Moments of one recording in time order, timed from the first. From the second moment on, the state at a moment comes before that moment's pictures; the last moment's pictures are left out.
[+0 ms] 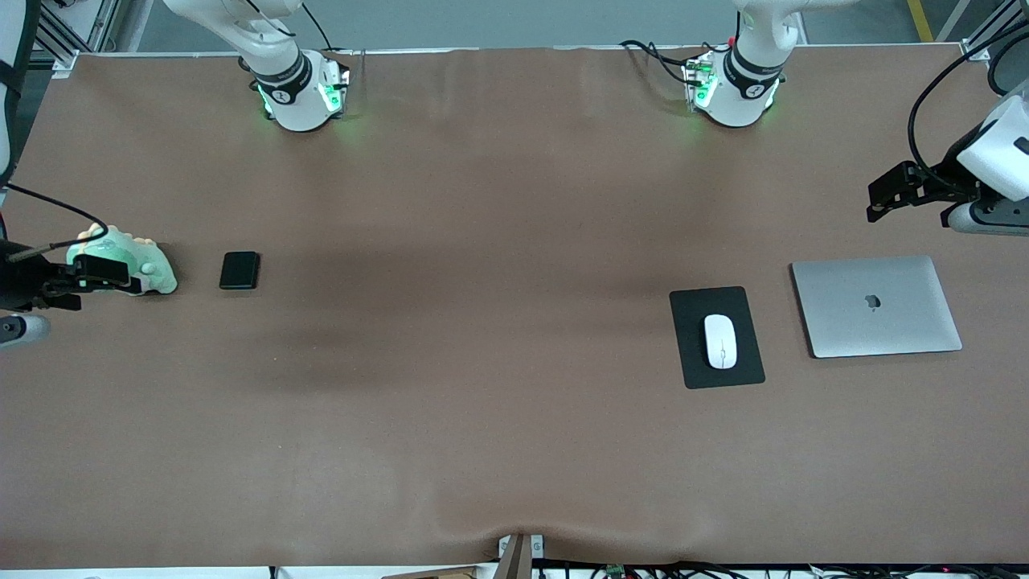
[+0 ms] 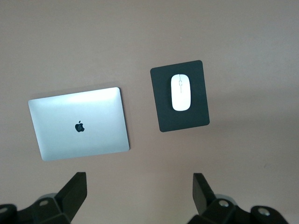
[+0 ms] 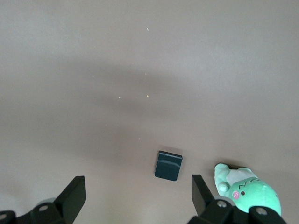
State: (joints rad) left arm 0.05 -0.03 -0.11 -1.64 0.01 1.62 0.05; right arm 0.04 0.34 -0.17 -1.25 0.15 1.47 -0.35
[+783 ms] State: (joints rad) left arm 0.05 -0.03 -0.11 -1.62 0.01 1.62 0.05; right arm 0.03 0.13 -0.16 -1.31 0.10 1.34 -0.34
